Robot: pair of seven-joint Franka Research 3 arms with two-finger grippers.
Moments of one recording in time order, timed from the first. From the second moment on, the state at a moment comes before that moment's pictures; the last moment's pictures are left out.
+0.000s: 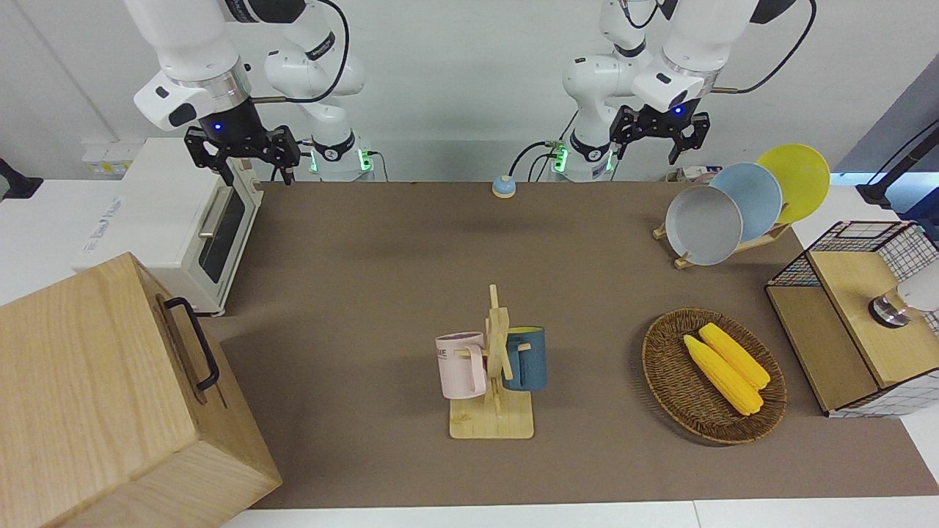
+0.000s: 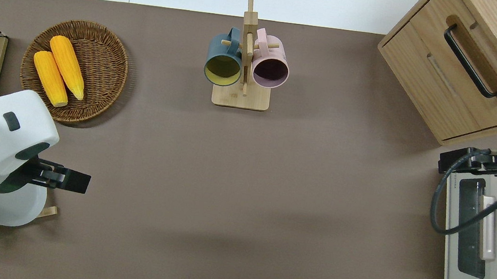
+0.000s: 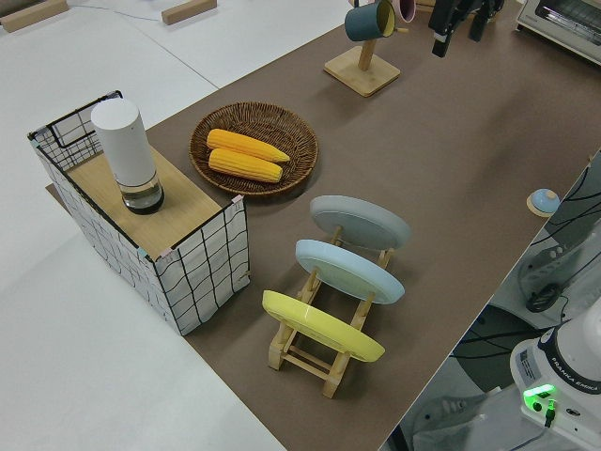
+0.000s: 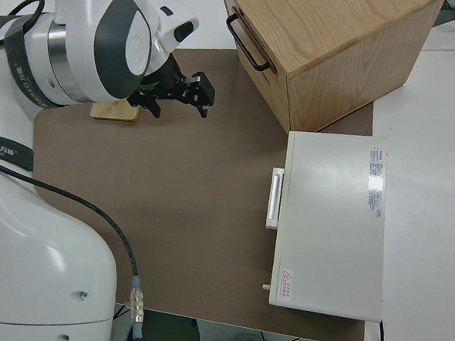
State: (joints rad) left arm 0.06 -0.18 -0.24 -1.74 -0.02 1.48 0.02; right arm -0.09 0.03 0.16 -1.48 -0.03 1.46 0.05
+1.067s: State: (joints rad) left arm 0.07 -0.18 0.00 -1.74 0.05 1.48 0.26; right arm -0.09 0.03 0.16 -1.48 -0.03 1.46 0.05
